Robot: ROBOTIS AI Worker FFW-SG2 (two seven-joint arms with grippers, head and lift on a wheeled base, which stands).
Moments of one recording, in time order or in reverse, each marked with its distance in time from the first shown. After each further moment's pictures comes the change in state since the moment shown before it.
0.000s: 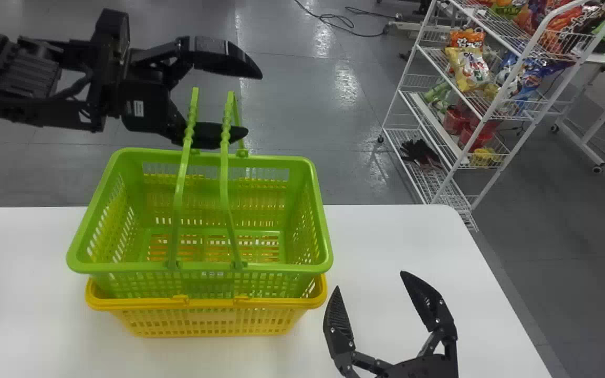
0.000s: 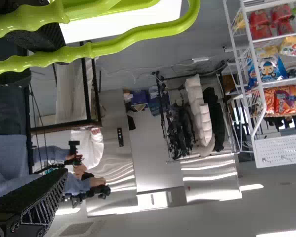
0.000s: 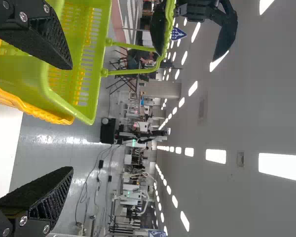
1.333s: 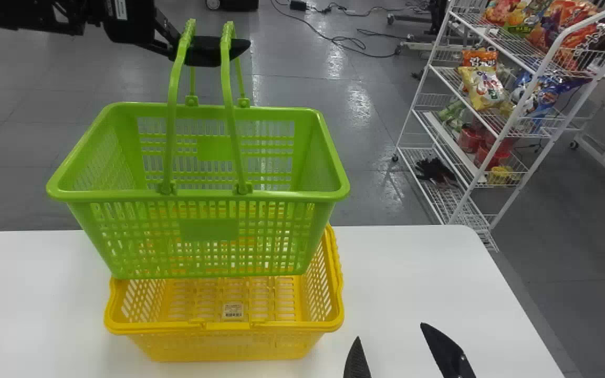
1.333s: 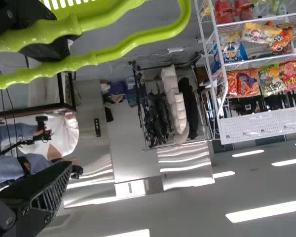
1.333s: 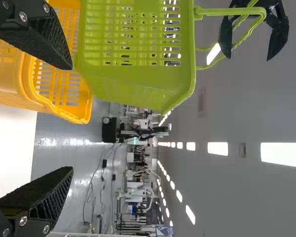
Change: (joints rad) left arm -0.329 0.023 -0.025 0.335 0.144 0.000 0.119; right arm 0.004 0.012 -0.001 0.135 -0.047 -0.136 0.010
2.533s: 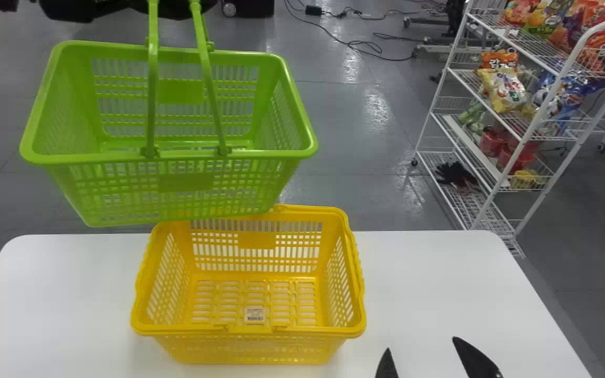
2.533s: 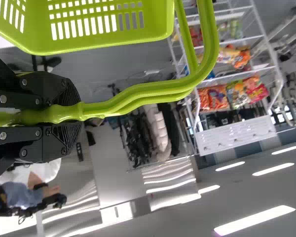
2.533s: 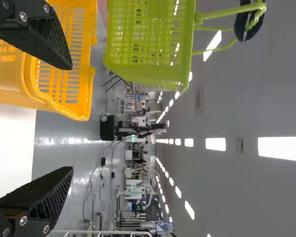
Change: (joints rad) left arm -0.070 0.215 -0.138 -0.054 0.046 0.000 -0.024; right arm 0.007 0.002 -0.007 0.023 -0.018 -0.042 0.000
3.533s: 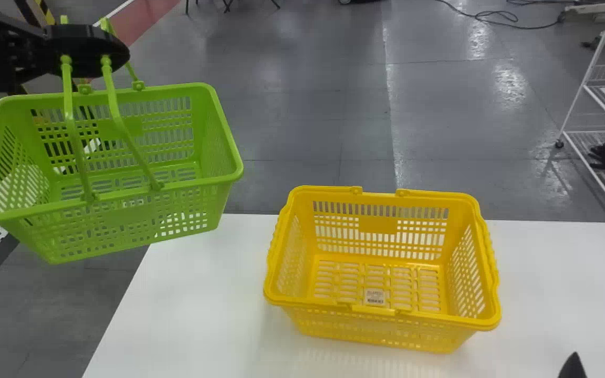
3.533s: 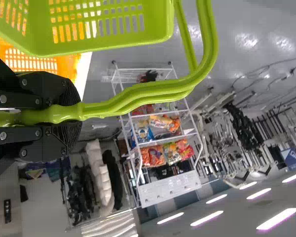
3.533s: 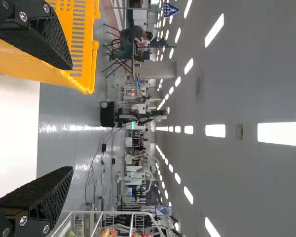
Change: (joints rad) left arm 0.195 0.589 -0.164 -0.249 0.188 0.000 -0.072; right arm -0.010 0.001 -0.087 0.052 -0.076 -0.040 0.042
